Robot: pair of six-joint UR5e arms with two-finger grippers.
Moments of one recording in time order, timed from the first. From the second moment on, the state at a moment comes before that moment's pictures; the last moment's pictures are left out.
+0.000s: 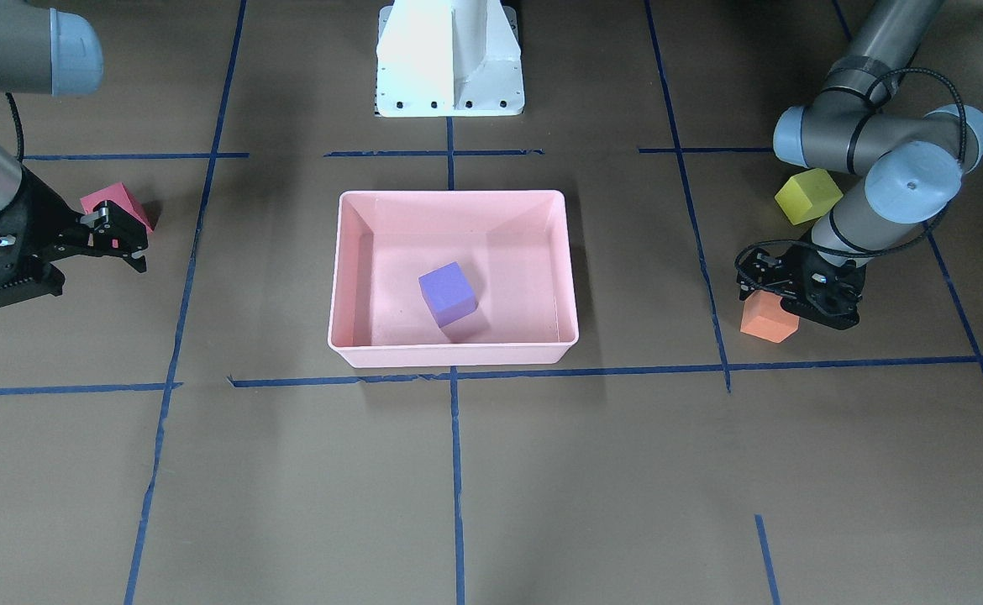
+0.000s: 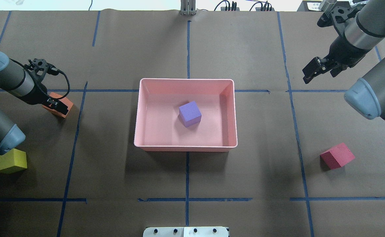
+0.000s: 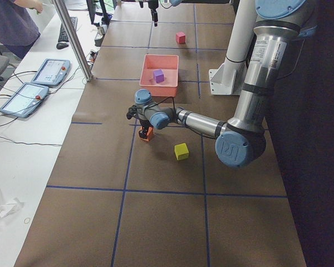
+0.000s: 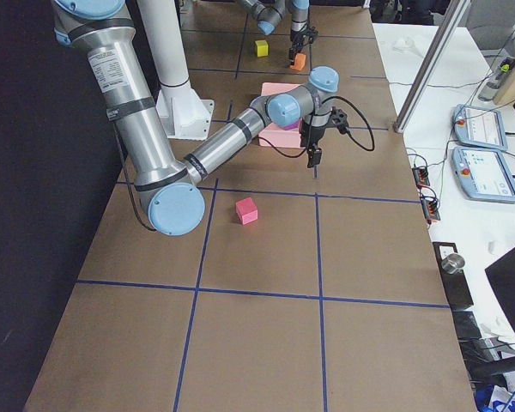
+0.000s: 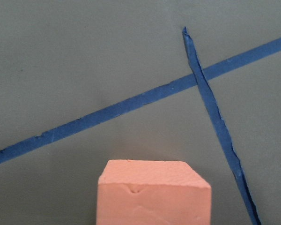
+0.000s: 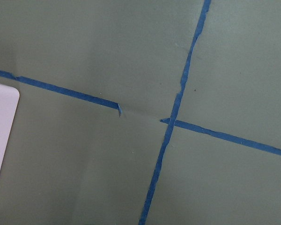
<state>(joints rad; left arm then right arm) -0.90 -1.79 -1.54 -2.01 -2.16 -0.49 1.04 -1.21 1.87 -1.76 2.26 0.43</state>
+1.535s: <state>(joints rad) -0.67 -2.19 -1.86 -1.59 -2.04 -1.13 1.12 -1.72 1.99 -1.37 2.27 0.17</state>
